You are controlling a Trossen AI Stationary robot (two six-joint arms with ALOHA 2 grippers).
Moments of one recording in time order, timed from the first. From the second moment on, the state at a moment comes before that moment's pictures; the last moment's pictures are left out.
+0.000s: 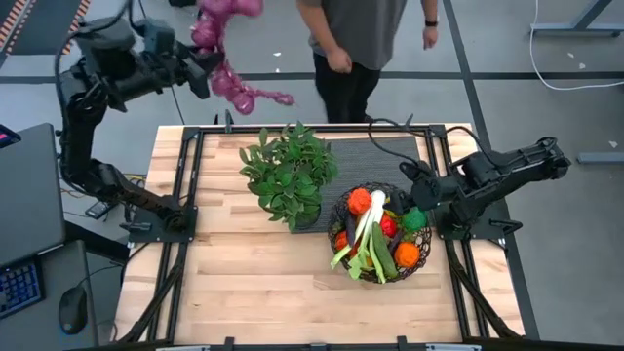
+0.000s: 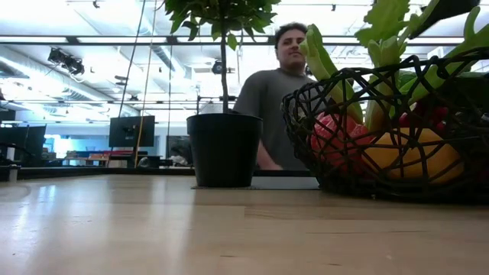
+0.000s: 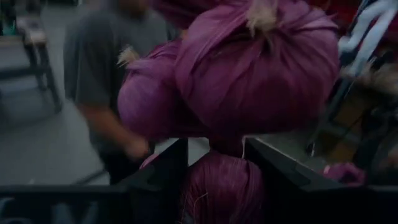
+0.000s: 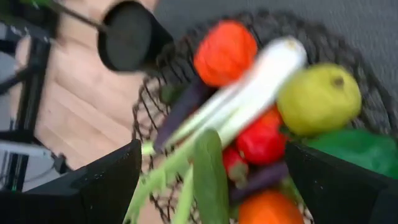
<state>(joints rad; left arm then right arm) 0.58 1.41 2.36 -1.10 -0.14 -0.17 0.32 1.08 1.26 -1.23 0.30 1.50</state>
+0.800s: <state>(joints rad) 0.16 1.54 2.35 -0.76 0.08 -0.30 0.45 1.11 1.26 -1.34 -0.16 1.82</state>
